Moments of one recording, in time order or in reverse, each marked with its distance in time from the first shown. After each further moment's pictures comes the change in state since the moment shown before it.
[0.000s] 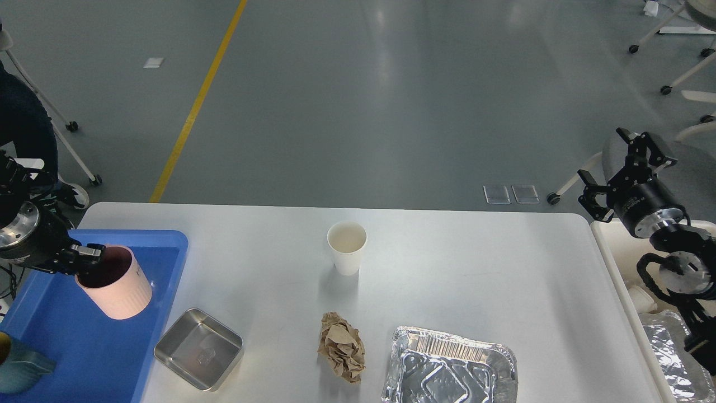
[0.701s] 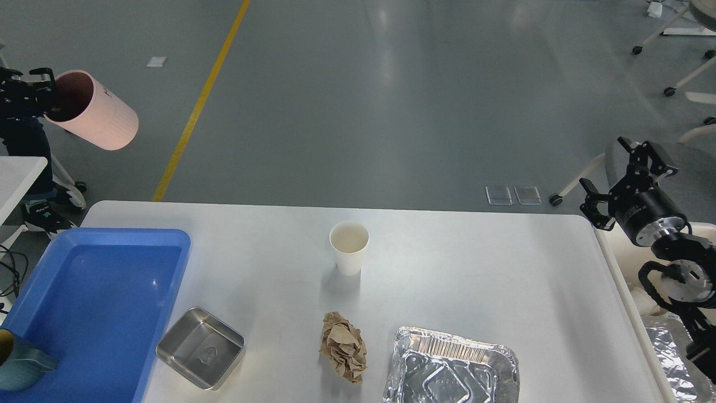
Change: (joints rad) left arm -0.296 -0.045 -0.094 0.340 -0.189 0.000 -0.007; right arm -0.029 0.001 0.008 0.003 0.003 0.001 0.001
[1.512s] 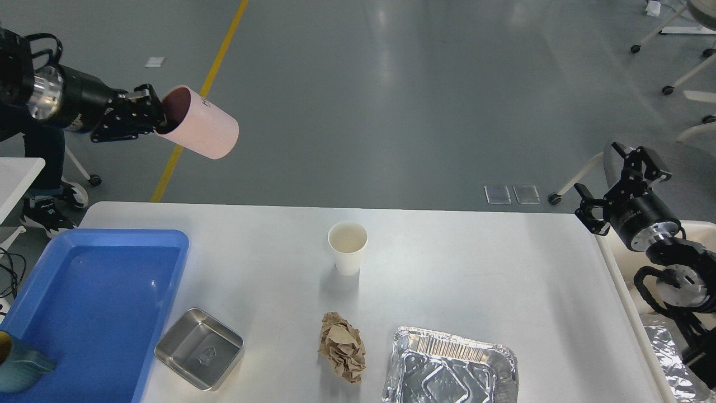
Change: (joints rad) left arm 0.088 -0.125 -0.223 0.022 -0.128 0.000 -0.058; right arm -0.017 0.010 -0.002 0.006 0.000 0.002 0.000
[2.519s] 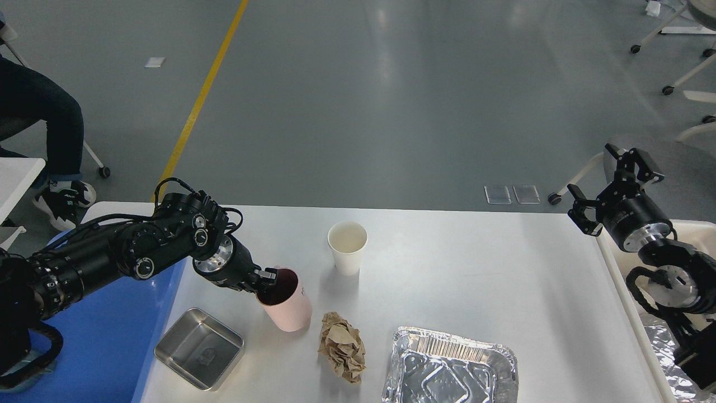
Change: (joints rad) left arm 0.409 -0.510 0.125 0.019 0.393 0.114 -0.004; right arm -0.001 0.024 0.005 0.003 0.000 -0.002 0.001
